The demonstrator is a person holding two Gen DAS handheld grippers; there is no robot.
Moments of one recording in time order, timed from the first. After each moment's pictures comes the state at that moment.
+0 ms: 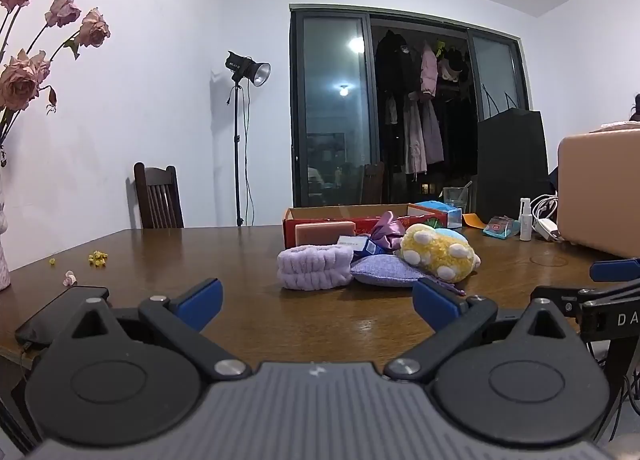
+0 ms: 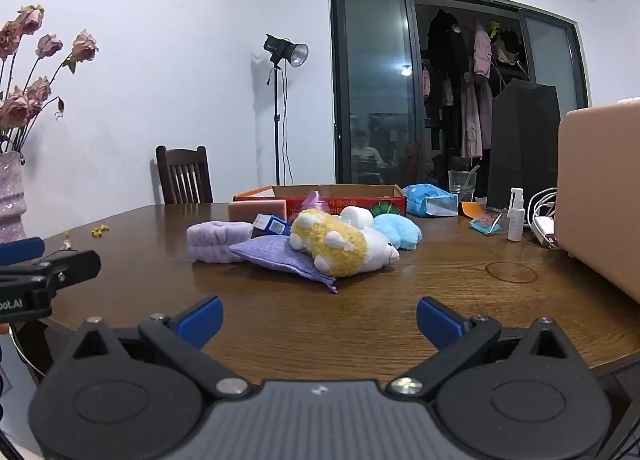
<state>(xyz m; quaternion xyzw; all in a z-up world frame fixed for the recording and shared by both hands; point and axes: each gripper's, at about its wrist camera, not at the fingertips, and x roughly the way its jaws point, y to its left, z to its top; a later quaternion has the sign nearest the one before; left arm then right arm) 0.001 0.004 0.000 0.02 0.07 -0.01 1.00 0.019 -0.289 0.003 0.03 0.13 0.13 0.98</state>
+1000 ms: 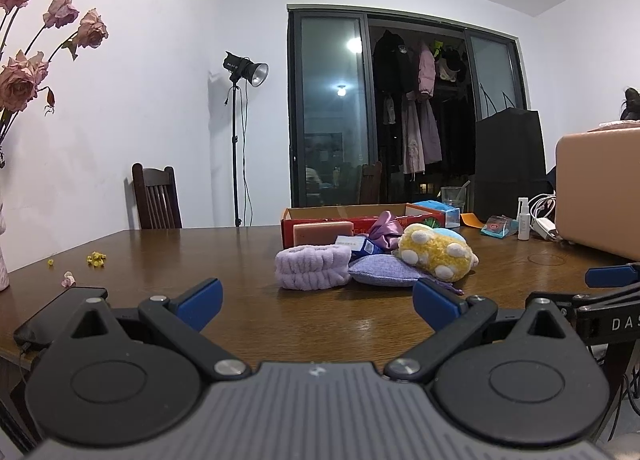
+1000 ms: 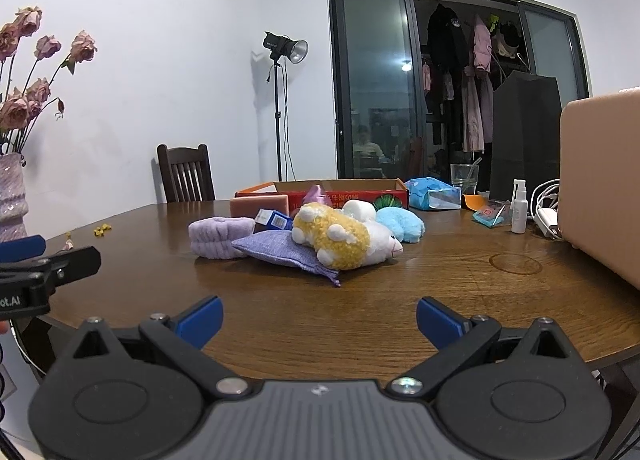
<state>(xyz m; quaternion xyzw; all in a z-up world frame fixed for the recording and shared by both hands) -0.001 0.002 0.001 0.02 0.06 -0.01 1.00 0.023 -0.287 -0.001 0.03 0.14 0.13 0.98</state>
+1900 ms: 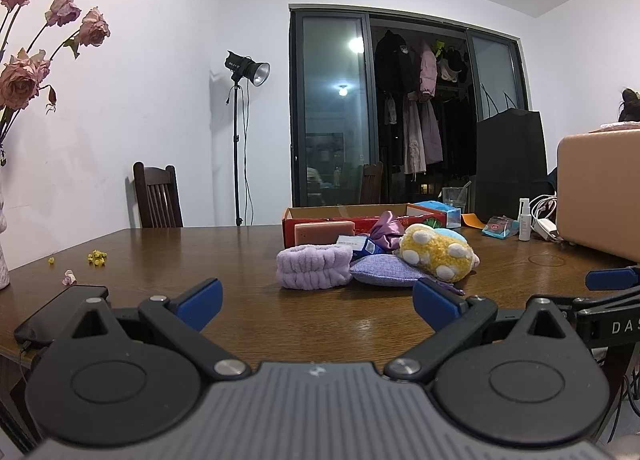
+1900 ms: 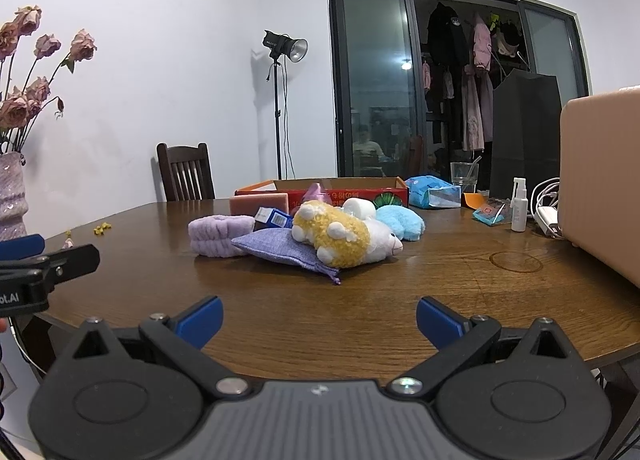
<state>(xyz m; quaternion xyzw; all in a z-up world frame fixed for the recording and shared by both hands) 0.000 0.002 0.001 0.02 0.06 -0.01 1.00 0.024 -0.287 -0.002 0.03 0.14 0.13 0.98</state>
